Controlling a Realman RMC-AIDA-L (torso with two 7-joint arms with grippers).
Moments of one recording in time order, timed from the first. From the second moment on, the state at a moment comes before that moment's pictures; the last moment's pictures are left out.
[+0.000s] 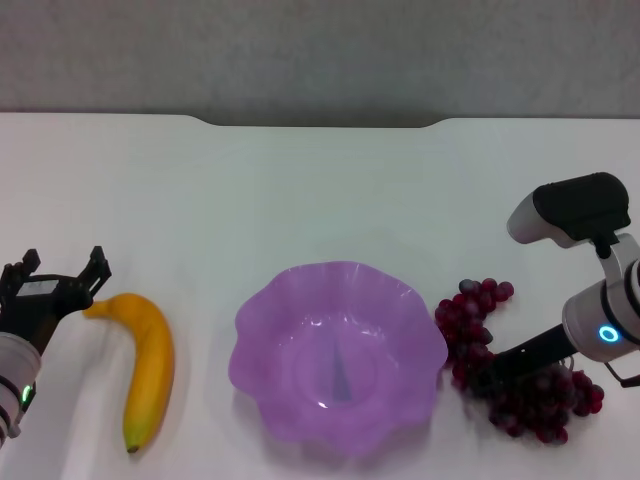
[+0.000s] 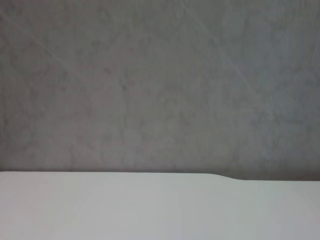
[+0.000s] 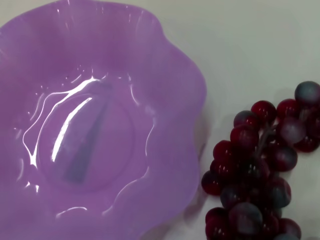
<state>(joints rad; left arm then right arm) -0.43 -2.04 -0.79 -0.29 2.05 0.81 -0.04 0.62 2.00 1.59 0.94 -2.40 1.17 -0.37</state>
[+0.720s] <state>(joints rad) -0.43 -2.04 -0.81 -0.29 2.05 0.81 -0.04 0.62 2.00 1.59 0.93 -2.43 1.16 -0.40</state>
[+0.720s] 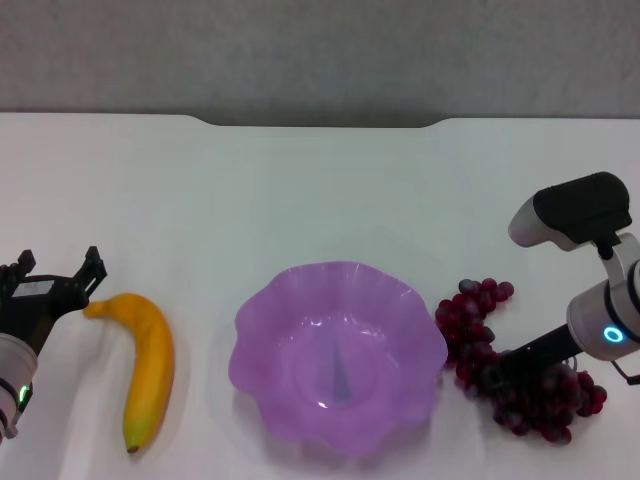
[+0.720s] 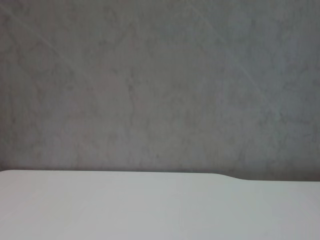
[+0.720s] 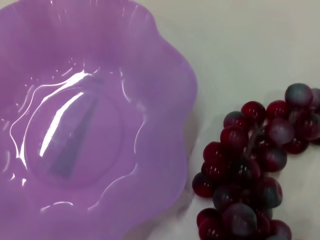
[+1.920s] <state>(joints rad) -0.42 -2.04 -0.81 -0.29 2.05 0.81 -0.04 0.53 2.00 1.57 1.07 -2.41 1.07 -0.44</state>
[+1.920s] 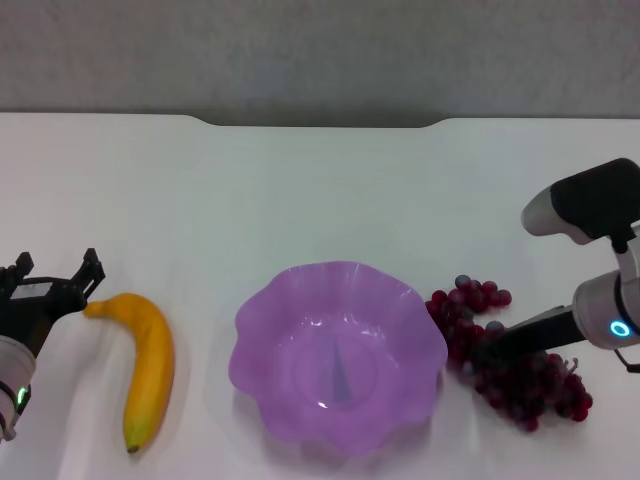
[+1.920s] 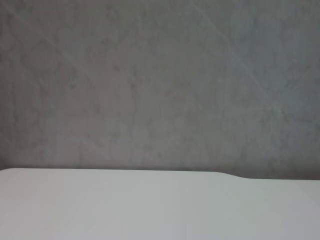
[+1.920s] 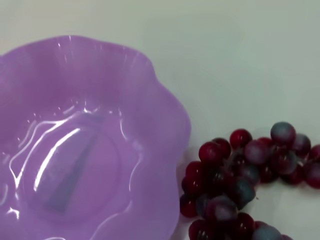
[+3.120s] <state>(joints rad) -0.42 -2.04 -0.81 -0.27 2.05 0.82 -0.04 0.24 2.00 1.55 1.53 -2.45 0.84 -0.47</state>
